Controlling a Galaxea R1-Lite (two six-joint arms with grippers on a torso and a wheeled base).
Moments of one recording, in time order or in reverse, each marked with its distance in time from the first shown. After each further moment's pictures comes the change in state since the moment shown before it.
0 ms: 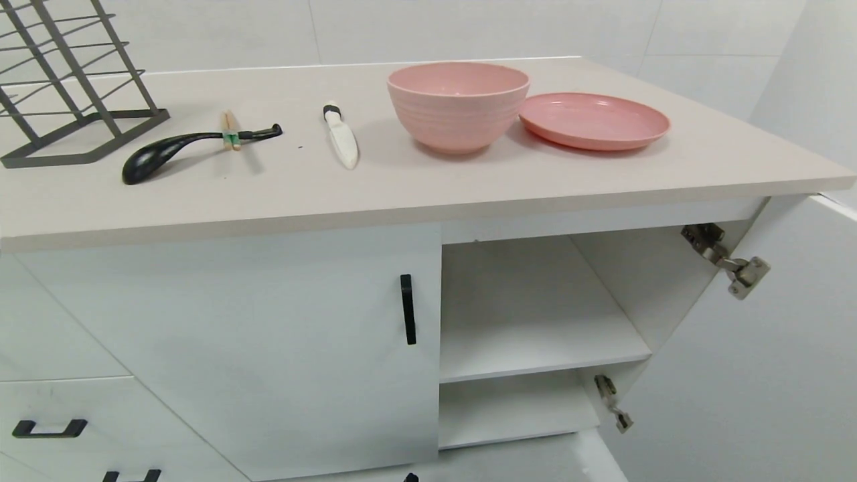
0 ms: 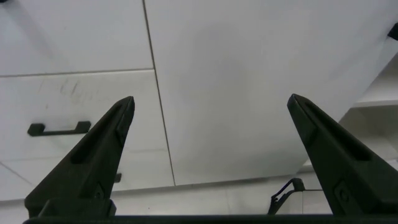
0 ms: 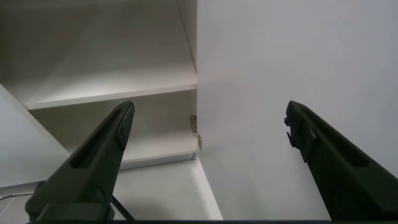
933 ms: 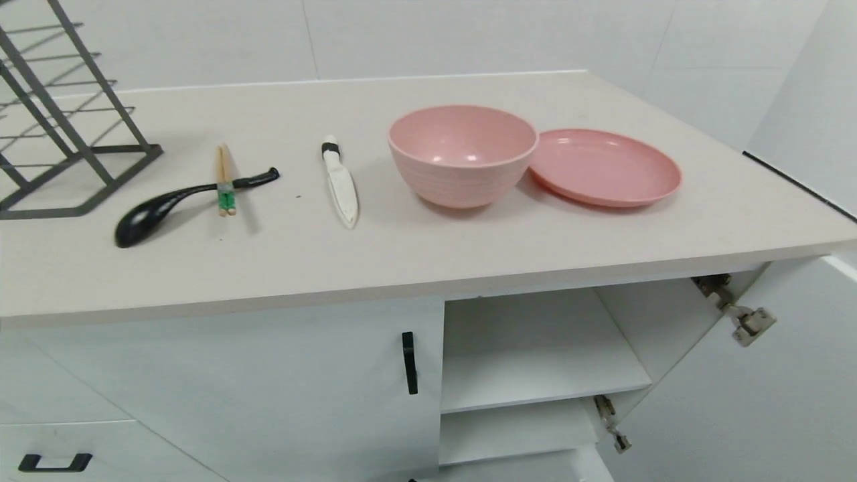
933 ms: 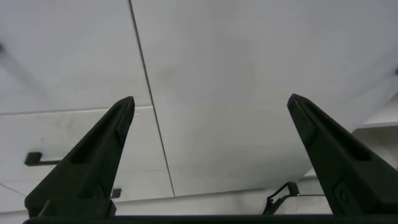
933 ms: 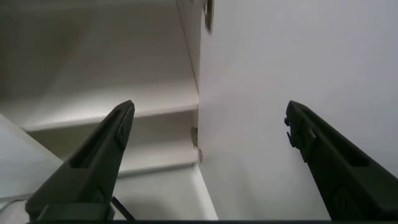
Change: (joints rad) left arm 0.000 0.000 0.000 -0.001 0.001 -0.003; right arm 0.001 0.000 0.000 -0.001 0.000 0.000
